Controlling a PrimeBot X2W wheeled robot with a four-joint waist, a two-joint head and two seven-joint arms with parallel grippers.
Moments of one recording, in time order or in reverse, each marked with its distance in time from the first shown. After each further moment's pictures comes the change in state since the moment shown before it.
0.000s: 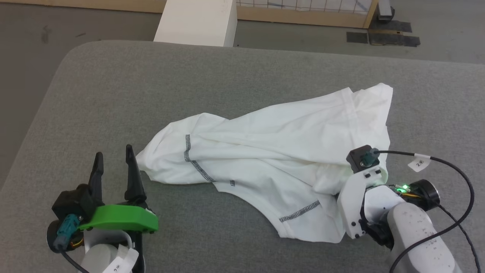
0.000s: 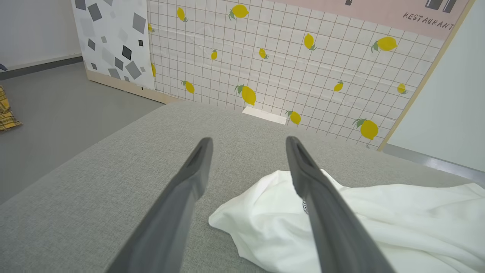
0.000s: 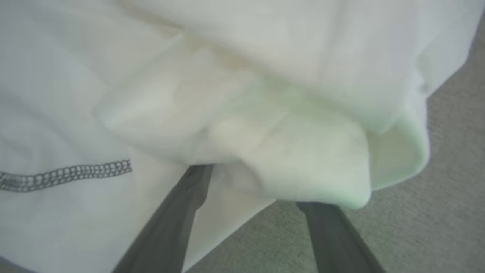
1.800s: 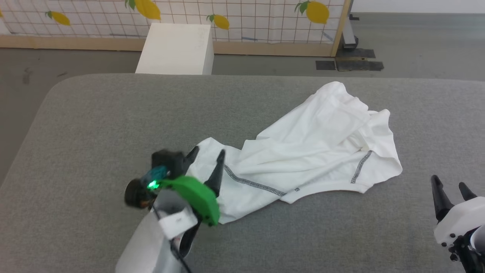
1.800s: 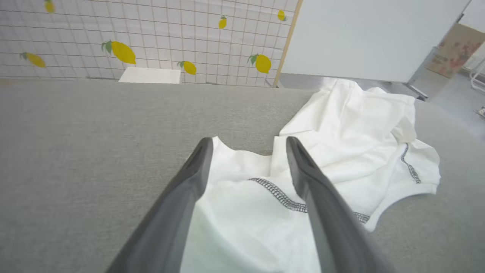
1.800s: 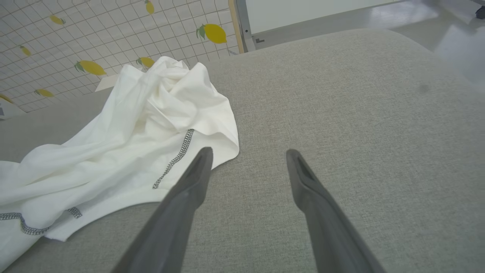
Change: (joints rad) left arm -0.191 -0.076 -0.189 0.254 0.065 -0.224 0.251; right arm 0.256 0.036 -0.526 -0.328 0.216 0.000 -0.317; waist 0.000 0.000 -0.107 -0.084
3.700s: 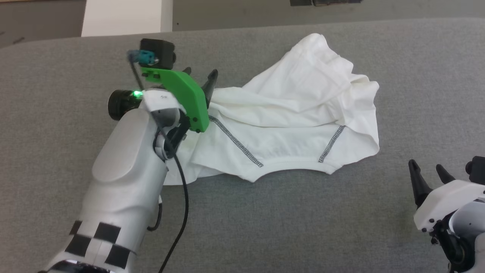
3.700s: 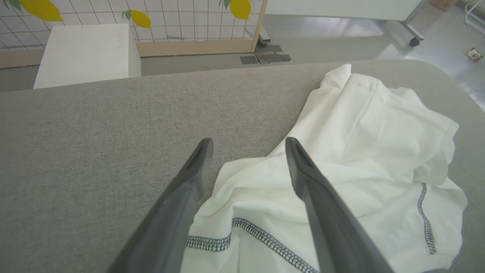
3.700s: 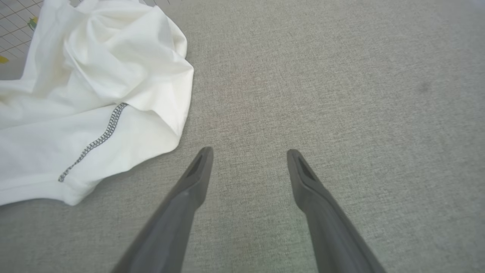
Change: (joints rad) left arm -0.550 0.053 -0.098 0.328 -0.201 0.019 0.287; right arm -0.075 0.006 0.084 0.034 -0.018 0.000 -0.003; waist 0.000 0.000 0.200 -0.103
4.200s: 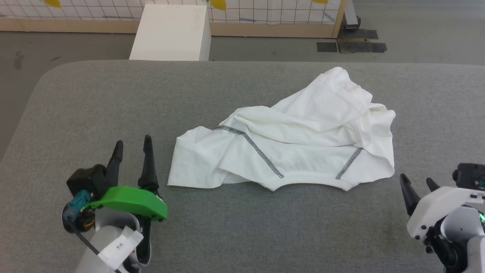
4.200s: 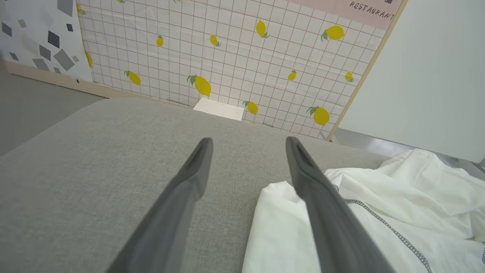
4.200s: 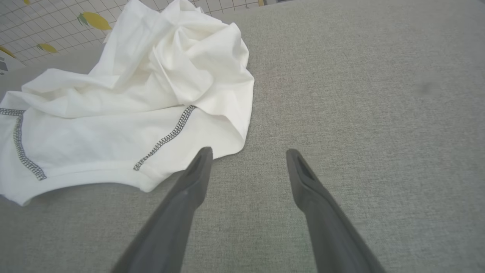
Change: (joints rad) left arm 0.614 0.081 0.170 -0.453 0.016 0.180 -0.498; right arm 0.028 0.000 0.022 0.030 -0.009 0.000 0.049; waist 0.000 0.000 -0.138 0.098
